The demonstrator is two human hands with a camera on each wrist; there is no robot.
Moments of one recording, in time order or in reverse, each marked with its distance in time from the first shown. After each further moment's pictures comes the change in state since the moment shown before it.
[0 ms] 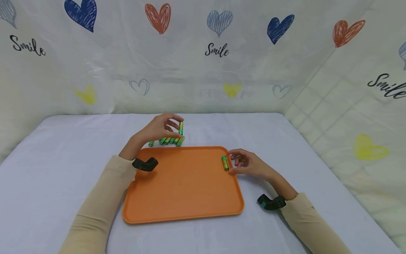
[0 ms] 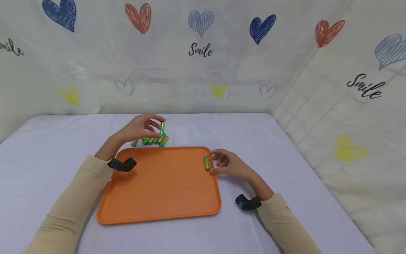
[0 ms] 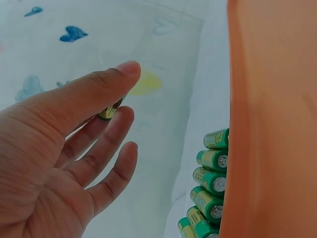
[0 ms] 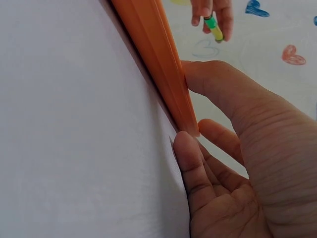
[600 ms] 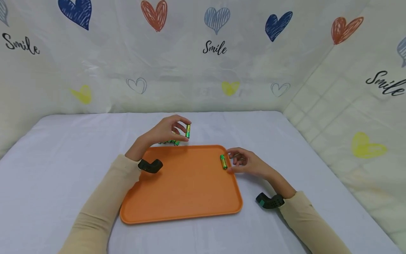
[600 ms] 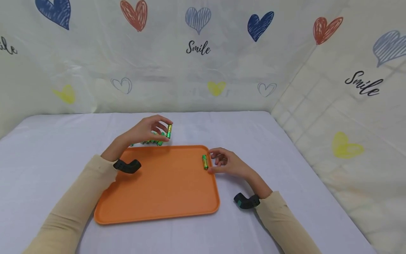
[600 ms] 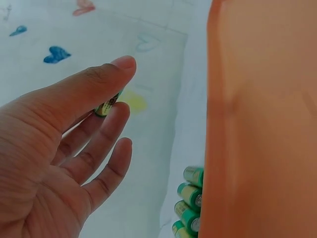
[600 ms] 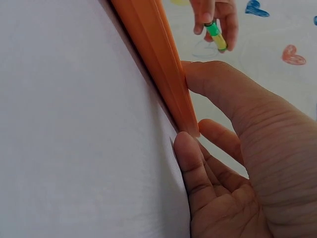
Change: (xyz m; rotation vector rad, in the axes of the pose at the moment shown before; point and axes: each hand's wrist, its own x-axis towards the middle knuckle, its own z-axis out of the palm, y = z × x) left_hand 0.012 0.006 0.021 -0.041 -0.070 0.052; right_hand 0.001 0.001 0.000 -0.004 0.000 0.025
